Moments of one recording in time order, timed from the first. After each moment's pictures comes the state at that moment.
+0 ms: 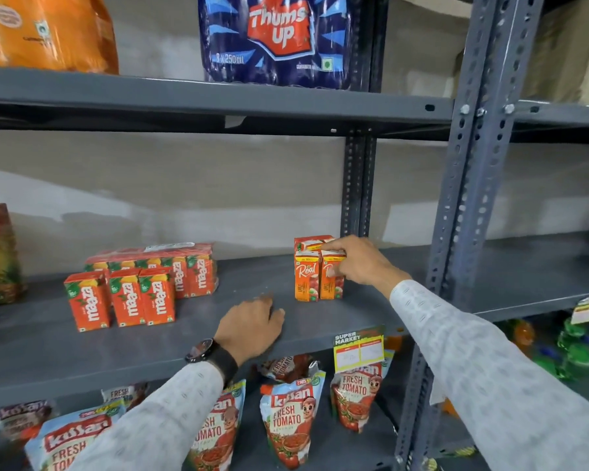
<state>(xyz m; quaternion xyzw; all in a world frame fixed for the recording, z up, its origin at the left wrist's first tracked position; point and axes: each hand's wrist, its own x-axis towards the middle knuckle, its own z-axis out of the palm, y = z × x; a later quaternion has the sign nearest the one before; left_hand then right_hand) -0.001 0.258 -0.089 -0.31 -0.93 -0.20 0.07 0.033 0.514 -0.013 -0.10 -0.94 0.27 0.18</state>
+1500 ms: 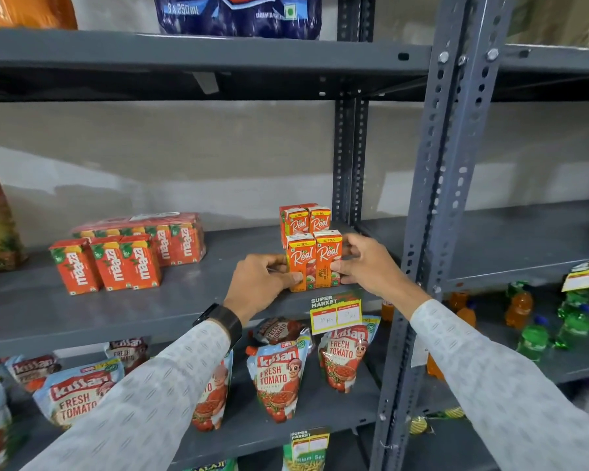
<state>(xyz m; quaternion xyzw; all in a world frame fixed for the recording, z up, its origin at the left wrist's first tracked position) 0.032 0.310 -0.086 -0.29 -0.81 -0.51 0.02 0.111 0.532 -0.073 -0.04 -0.84 0.50 0.20</state>
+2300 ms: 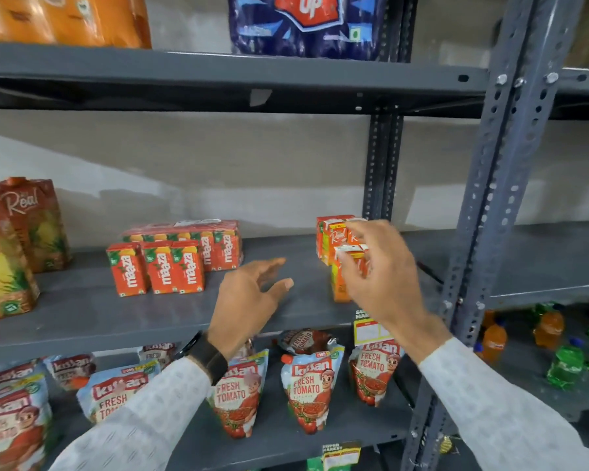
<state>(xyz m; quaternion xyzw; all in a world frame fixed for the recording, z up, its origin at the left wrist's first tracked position) 0.044 0.208 -0.075 -0.31 -0.80 -0.48 0.17 0.137 0.427 -0.048 0.07 -0.82 0.18 0.54</state>
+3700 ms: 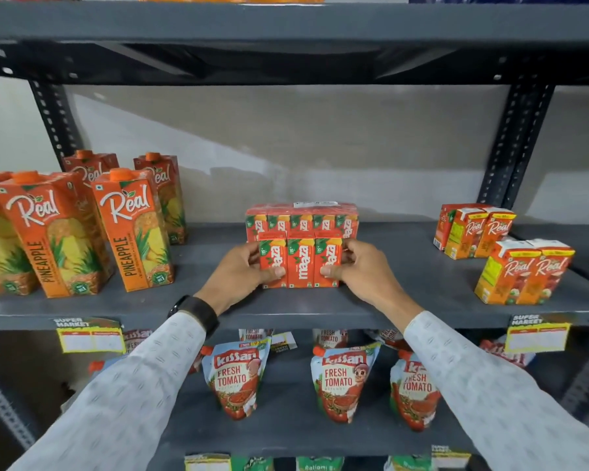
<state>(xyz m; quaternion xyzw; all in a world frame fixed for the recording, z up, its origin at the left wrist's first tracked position) -0.098 -0.011 -0.088 -0.23 -0.77 -0.59 -0.03 -0.029 0.234 -0.083 0.01 -0.86 0.48 0.19</state>
